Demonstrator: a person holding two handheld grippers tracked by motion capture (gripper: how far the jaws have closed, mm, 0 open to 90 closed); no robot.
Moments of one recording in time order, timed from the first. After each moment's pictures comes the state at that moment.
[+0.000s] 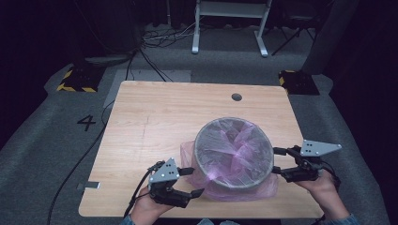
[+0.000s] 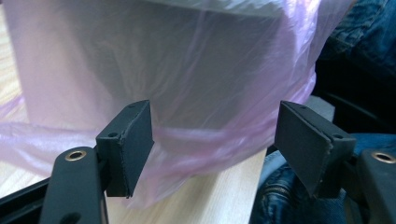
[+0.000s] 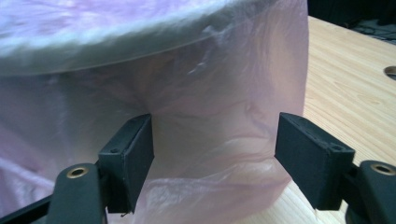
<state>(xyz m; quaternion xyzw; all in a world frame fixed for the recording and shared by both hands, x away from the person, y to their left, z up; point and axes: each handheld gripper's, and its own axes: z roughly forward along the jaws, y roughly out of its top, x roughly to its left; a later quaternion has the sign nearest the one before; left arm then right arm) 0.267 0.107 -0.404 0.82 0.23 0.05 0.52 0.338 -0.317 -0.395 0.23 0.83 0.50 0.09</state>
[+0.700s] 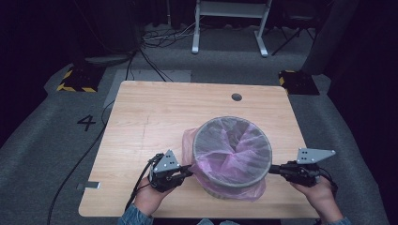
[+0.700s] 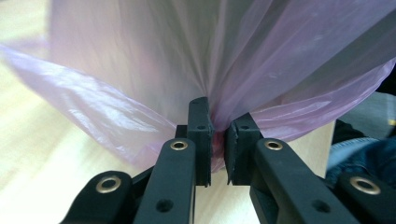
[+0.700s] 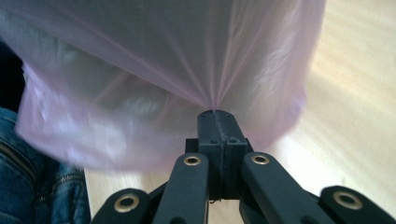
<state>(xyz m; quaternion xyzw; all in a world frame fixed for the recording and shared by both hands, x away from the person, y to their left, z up) 0.301 0.121 -0.430 0.83 0.27 0.07 0.48 0.326 -0.324 -0.422 0.23 0.85 0.48 0.06</state>
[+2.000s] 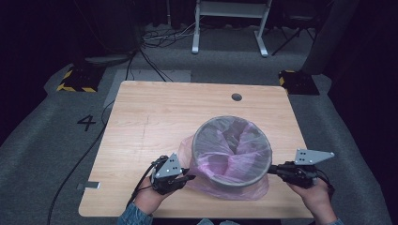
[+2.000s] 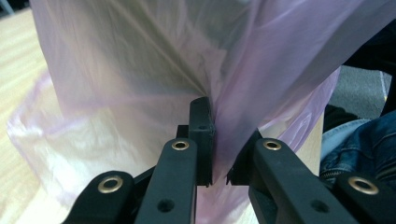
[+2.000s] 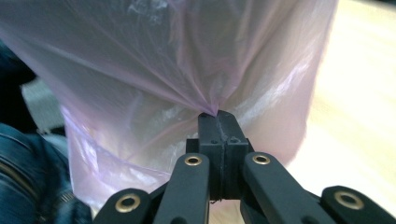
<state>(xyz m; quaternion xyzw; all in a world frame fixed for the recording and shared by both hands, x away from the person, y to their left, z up) 0.297 0.114 -0.427 0.85 0.21 0.09 0.48 0.322 -0.310 -0.418 0.24 0.84 0.48 0.07</state>
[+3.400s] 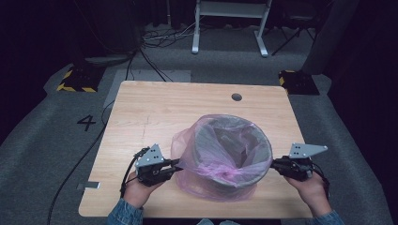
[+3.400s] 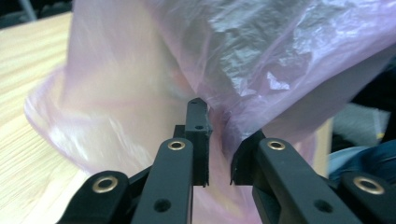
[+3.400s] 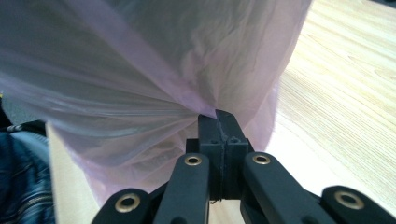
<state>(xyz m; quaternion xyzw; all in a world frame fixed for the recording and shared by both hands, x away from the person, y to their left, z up) 0.313 0.151 -0.422 0.81 0.25 0.09 0.51 0.345 -0.305 -0.418 0.24 0.85 0.47 0.09</state>
